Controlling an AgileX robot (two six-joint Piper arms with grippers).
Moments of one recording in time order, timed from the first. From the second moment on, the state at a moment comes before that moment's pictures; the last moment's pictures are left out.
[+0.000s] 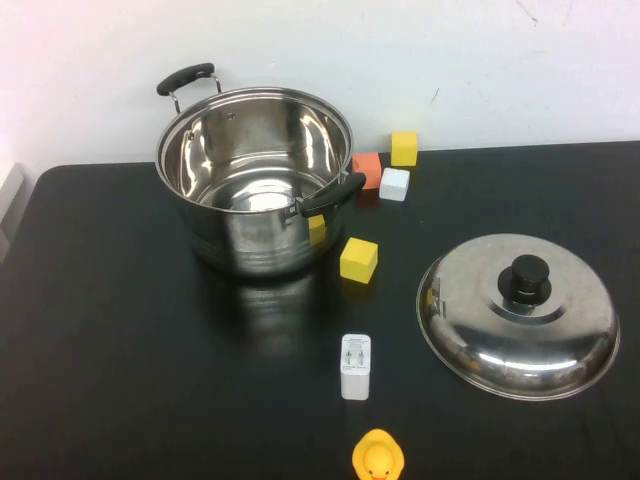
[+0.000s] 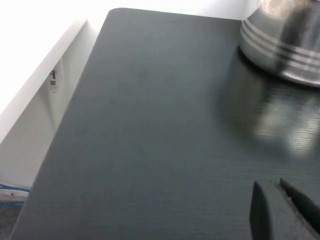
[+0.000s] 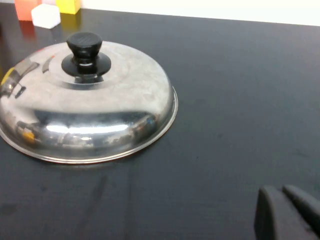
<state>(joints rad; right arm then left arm) 0.00 -0.01 0.02 0.01 0.41 -0.09 0.05 -0.01 0.01 -0.13 0.37 -0.02</state>
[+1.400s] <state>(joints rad) 0.00 -0.01 0.03 0.80 0.33 -0.29 0.05 -0.01 0.01 -0.13 0.37 -0.02</state>
